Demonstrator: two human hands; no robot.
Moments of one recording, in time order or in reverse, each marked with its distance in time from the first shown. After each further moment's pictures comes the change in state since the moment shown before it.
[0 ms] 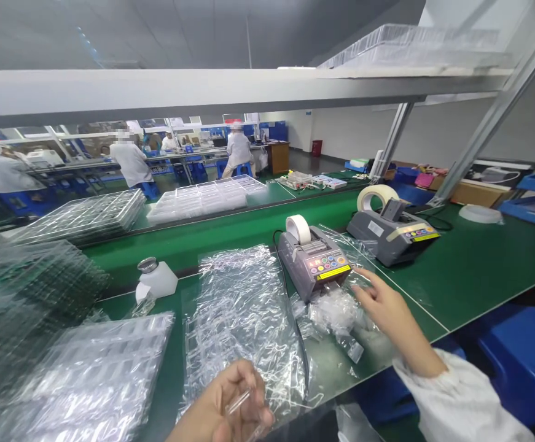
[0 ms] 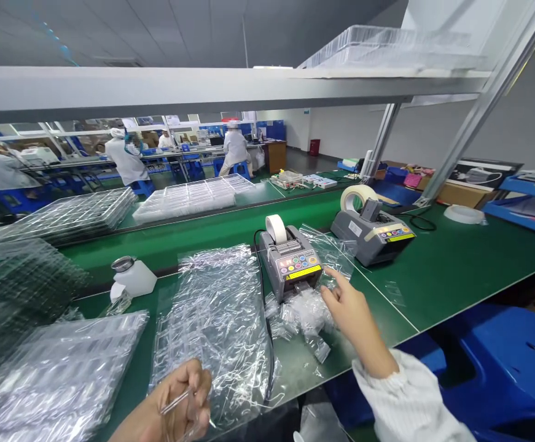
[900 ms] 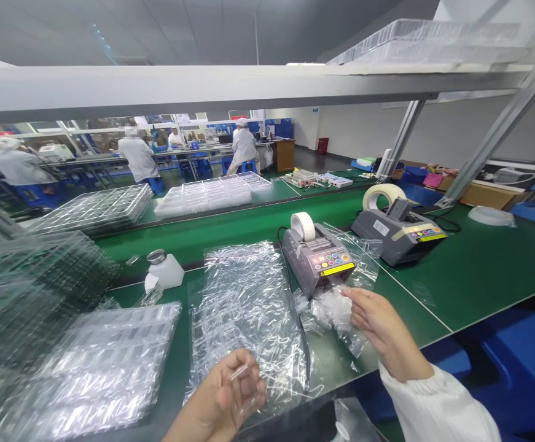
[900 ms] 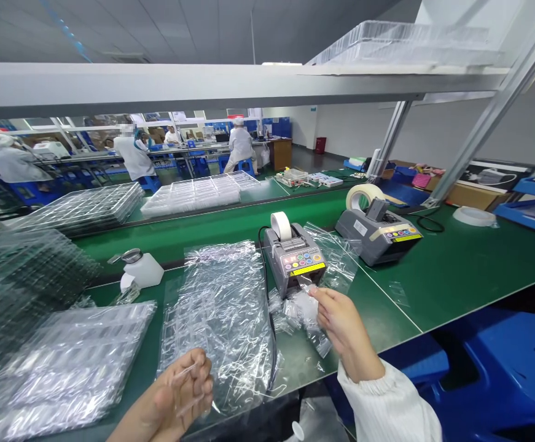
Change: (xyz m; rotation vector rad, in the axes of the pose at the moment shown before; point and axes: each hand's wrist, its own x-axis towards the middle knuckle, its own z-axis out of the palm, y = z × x) left_hand -0.004 -0.005 -0.008 0.018 0.135 0.095; right_hand -0.015 -0.017 0.024 1.014 -0.156 0.369
